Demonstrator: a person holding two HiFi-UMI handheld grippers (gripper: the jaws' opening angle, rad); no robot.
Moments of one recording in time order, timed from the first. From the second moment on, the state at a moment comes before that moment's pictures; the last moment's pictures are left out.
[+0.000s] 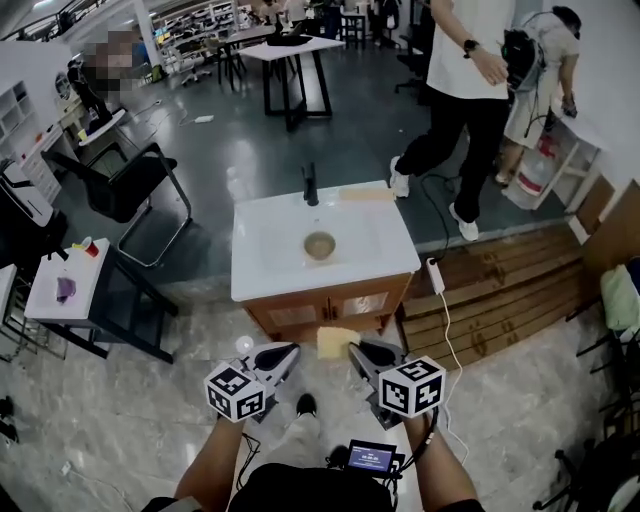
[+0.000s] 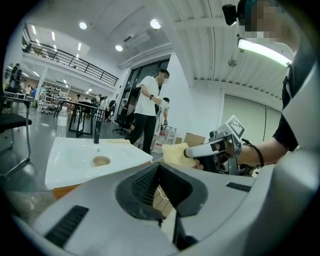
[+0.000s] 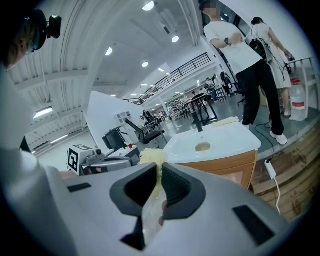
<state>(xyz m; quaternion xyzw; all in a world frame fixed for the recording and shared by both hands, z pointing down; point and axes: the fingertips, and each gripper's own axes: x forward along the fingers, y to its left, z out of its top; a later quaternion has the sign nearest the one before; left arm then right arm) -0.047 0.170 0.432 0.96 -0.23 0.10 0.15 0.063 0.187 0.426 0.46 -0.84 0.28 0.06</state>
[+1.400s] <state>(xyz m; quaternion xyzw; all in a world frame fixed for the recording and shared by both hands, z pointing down) -0.029 -0.074 0.438 0.96 -0.21 0.10 0.16 0.084 -0.057 0.416 0.48 -0.83 0.27 0.09</state>
